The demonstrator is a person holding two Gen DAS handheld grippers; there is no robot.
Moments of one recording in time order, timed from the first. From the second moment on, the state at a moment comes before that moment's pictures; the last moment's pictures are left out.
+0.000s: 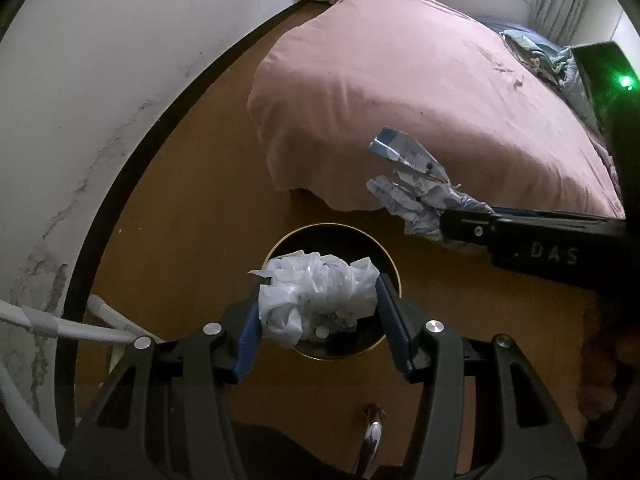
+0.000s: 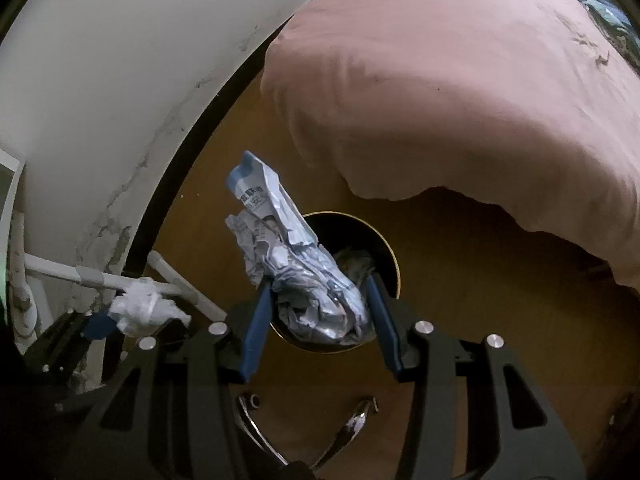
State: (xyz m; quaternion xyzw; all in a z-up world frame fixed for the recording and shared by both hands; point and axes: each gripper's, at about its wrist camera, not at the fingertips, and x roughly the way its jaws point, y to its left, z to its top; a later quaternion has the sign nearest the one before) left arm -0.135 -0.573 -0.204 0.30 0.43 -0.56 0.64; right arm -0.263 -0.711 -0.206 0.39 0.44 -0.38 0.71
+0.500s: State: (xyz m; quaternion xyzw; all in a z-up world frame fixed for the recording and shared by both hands) left arm -0.131 -0.577 -0.193 0.32 0.41 -0.56 0.64; right arm -0.264 -0.709 -0.205 0.40 0.44 -0.38 0.71
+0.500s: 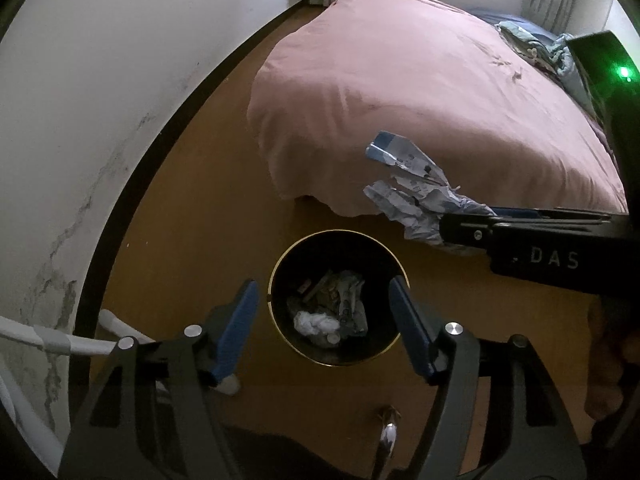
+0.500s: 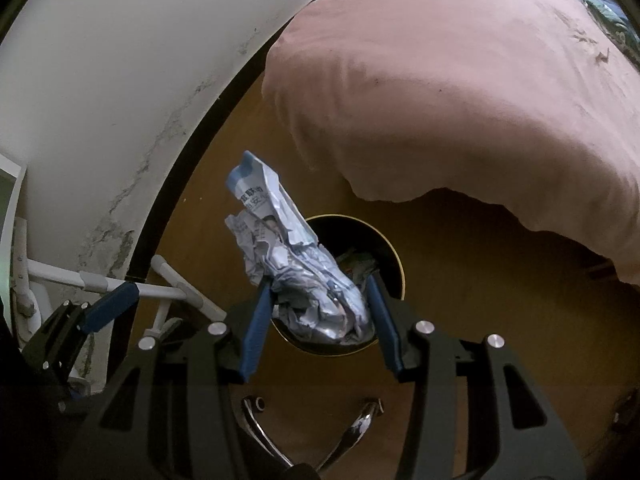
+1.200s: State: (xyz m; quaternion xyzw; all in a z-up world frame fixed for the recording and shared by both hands) left arm -0.147 -0.477 -0.063 0.28 0.32 -0.57 0.71; right arm -0.263 -0.693 -0.154 0.34 0.37 -0.44 0.75
